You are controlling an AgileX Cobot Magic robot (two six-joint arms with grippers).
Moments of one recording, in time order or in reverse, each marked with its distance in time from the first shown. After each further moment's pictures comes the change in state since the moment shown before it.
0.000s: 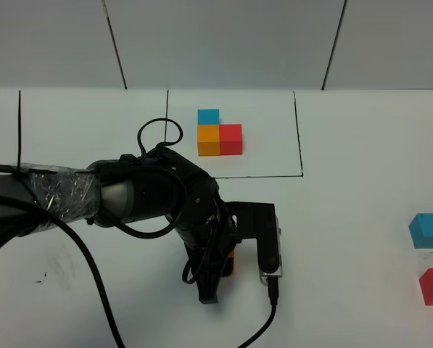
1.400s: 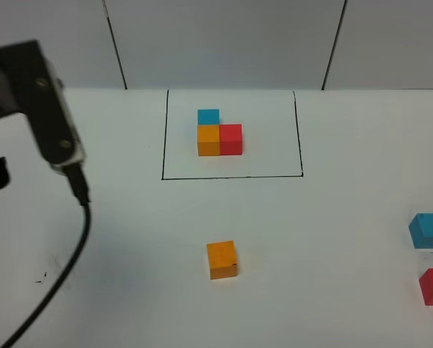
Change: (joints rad) left arm 0.000 -0.890 -0.001 0.747 0.653 -0.529; right arm 0.000 0.000 0.000 0.000 0.000 0.000
